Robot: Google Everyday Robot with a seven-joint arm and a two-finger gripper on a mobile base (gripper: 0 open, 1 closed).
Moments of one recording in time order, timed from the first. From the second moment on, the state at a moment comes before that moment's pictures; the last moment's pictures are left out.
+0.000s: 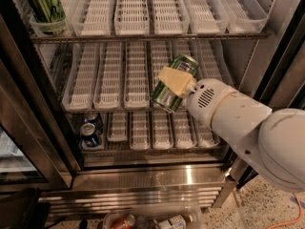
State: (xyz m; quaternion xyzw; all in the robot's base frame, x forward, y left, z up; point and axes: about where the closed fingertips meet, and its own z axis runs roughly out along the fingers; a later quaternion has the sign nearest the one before) arm 0.513 -0.060 0.958 0.08 0.74 0.41 0.53
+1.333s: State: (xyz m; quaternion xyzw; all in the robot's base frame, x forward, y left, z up) arm 0.513 -0.083 0.945 -0.03 0.77 0.35 0.53
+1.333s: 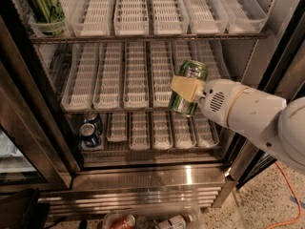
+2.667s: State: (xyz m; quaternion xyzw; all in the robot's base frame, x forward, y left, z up) arm 0.498 -0.076 0.946 -0.18 0.76 0.34 0.52
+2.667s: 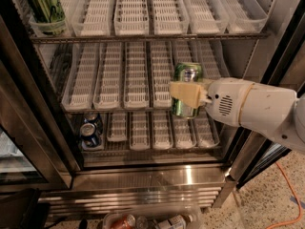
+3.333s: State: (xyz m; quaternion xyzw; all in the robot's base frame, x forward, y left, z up) arm 0.467 -0.042 0.941 -0.35 0.73 0.34 0.48
